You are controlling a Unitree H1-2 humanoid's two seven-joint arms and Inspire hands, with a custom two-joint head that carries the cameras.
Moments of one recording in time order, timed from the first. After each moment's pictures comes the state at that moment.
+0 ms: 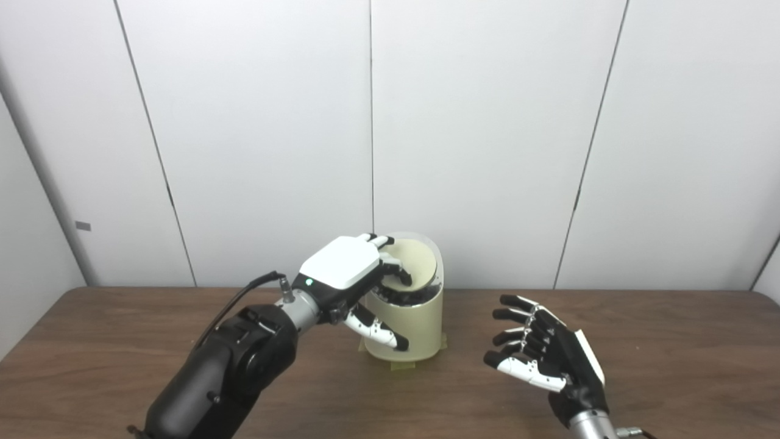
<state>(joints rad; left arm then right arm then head) -0.70 0.38 -0.42 0.07 0.83 -0.05 -0.36 -0.26 -0.06 -0.06 0.10 0.05 -0.05 0.03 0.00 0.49</state>
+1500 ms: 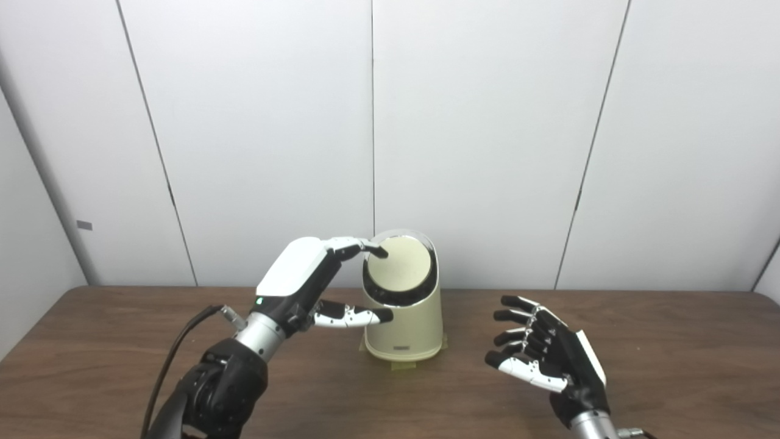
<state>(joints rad) -0.49 0.28 -0.15 -0.04 0.56 -0.10 -0.15 -0.26 -0.06 -0.06 0.10 0.05 -0.05 0.03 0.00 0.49</state>
